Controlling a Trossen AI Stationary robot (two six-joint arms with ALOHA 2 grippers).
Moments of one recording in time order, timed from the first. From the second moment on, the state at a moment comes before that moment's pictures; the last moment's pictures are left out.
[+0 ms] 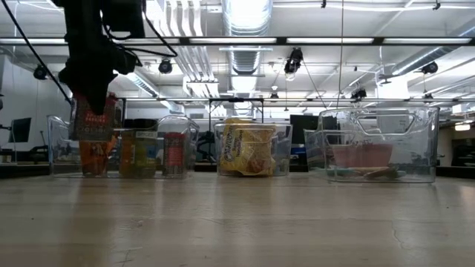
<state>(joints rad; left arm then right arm) 0.28 1.15 0.90 -1.19 -0.14 -0.55 0.23 1.43 1.54 -0.68 0.20 0.70</state>
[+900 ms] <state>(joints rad) 0.36 1.15 0.75 -0.98 -0.05 -0.54 0.23 1.43 1.54 -0.68 0.20 0.68</state>
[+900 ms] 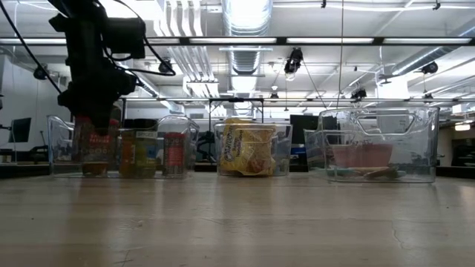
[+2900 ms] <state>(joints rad) 0.36 1.28 0.72 -0.93 0.06 -0.48 0.23 1.43 1.54 -0.68 0.20 0.68</state>
